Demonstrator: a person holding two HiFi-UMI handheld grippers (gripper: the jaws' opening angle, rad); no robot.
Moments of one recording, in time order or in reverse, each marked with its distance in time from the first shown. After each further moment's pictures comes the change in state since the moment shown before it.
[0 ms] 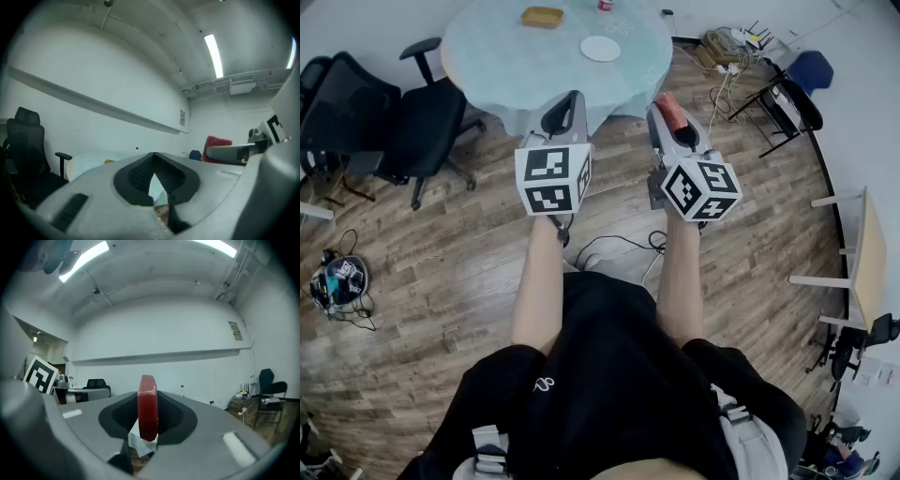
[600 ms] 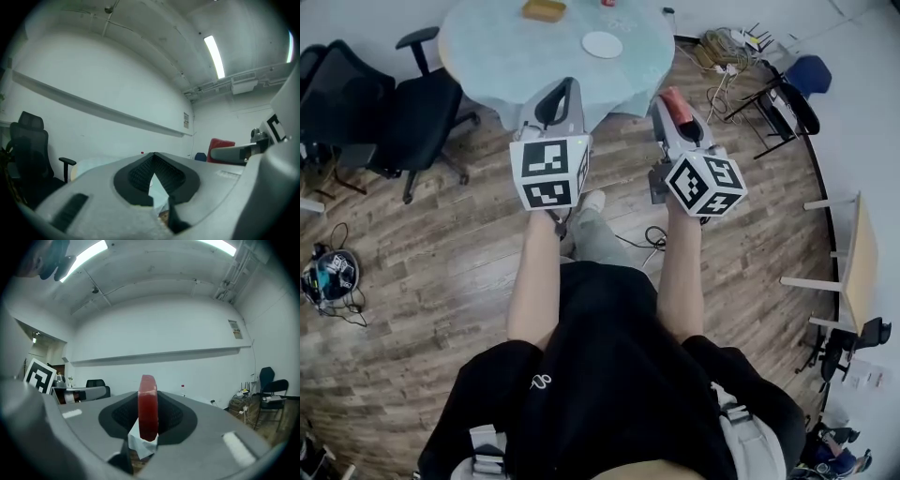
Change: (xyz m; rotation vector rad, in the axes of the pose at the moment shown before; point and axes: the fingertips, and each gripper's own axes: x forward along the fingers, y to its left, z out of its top) left arm 0.002 0.033 0.013 0.050 -0.047 0.052; right arm 0.023 0.004 -0.004 0.037 -0.015 0.005
